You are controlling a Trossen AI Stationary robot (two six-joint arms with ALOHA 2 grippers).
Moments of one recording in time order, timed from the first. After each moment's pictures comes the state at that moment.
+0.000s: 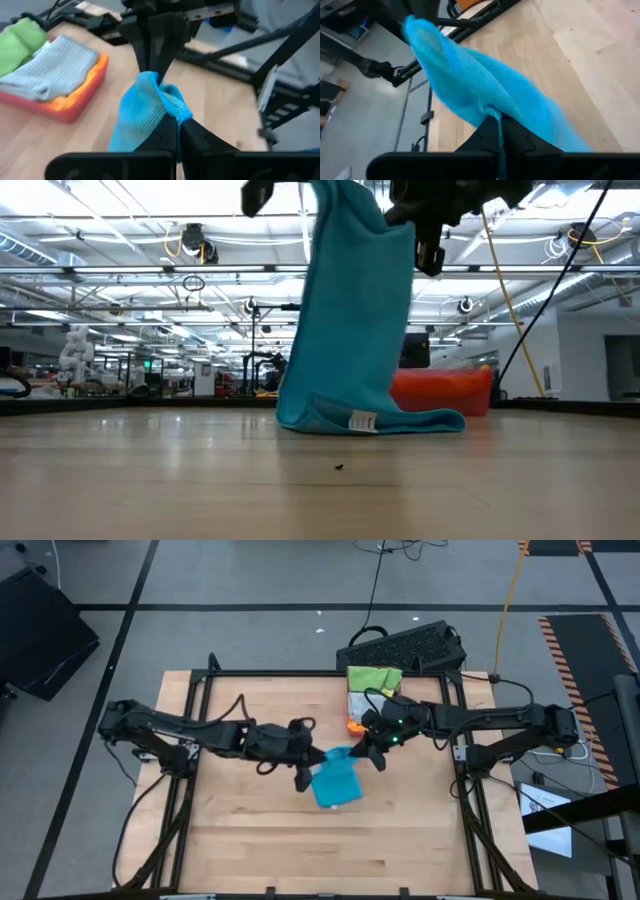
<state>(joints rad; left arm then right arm) -0.15 1.46 1.22 -0.21 -0.17 -0.39 -0.12 1.26 0.90 -0.18 -0.37 0.52</state>
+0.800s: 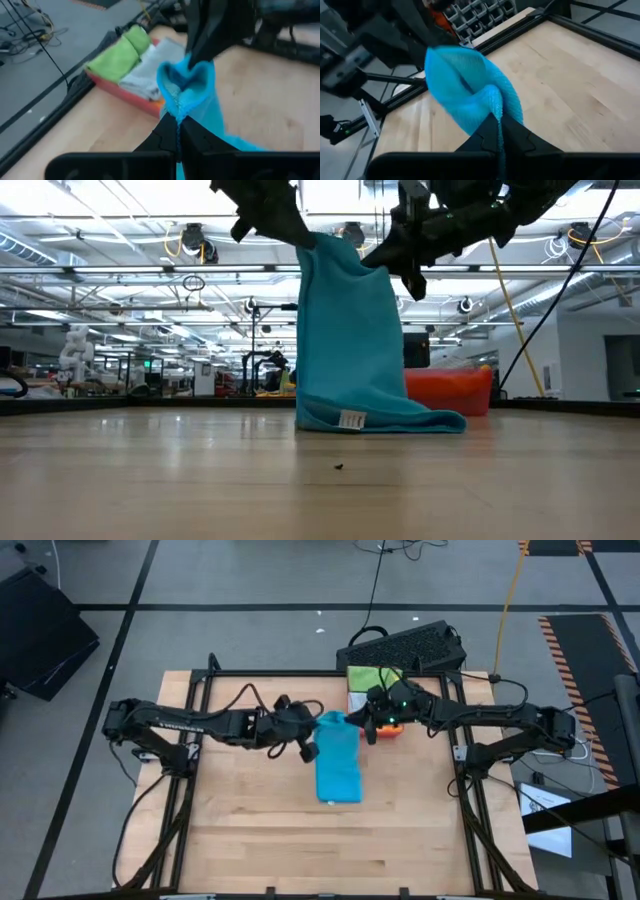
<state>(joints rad) -0.02 1.48 1.22 -0.32 -0.44 -0.26 -0.32 1.27 0.75 0.18 -0.26 0.42</state>
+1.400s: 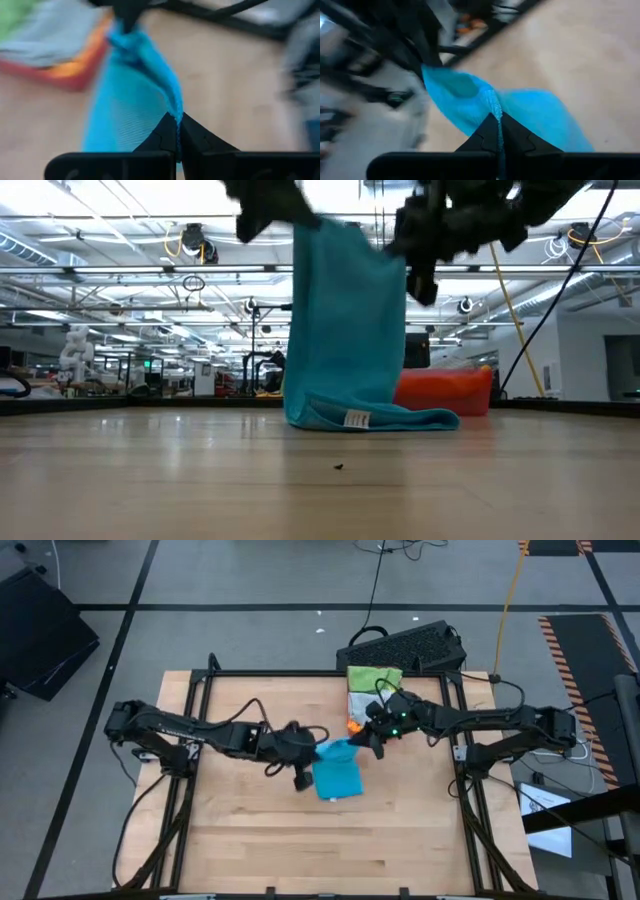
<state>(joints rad) -0.14 1.51 1.22 -0.36 -0.16 -0.34 -0.25 1.26 0.69 0.19 -0.45 0.55</state>
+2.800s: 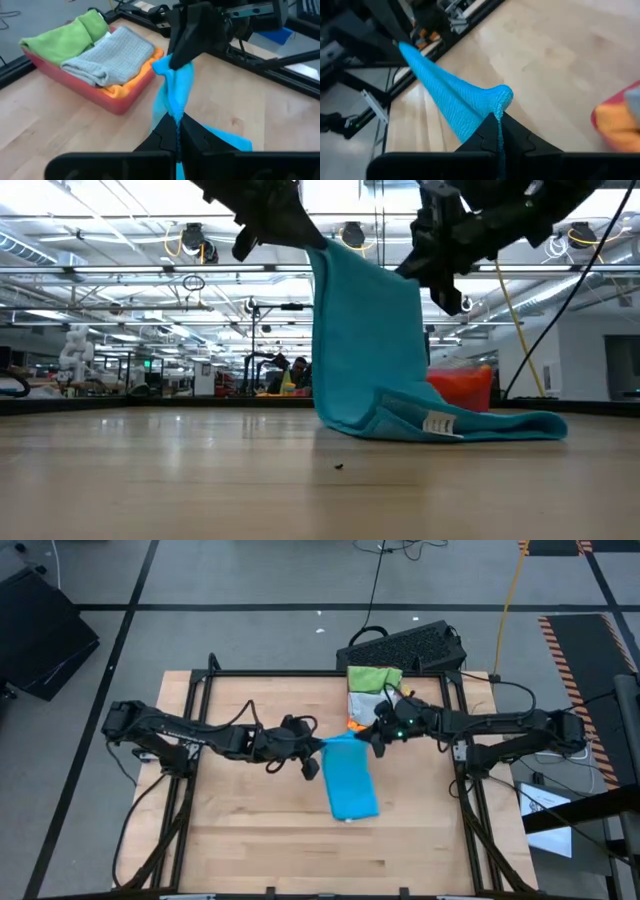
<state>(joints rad) -0.11 1.49 1.06 -0.08 -0.37 -0.43 -0.21 1.17 0.63 0.08 -0.17 0.60</state>
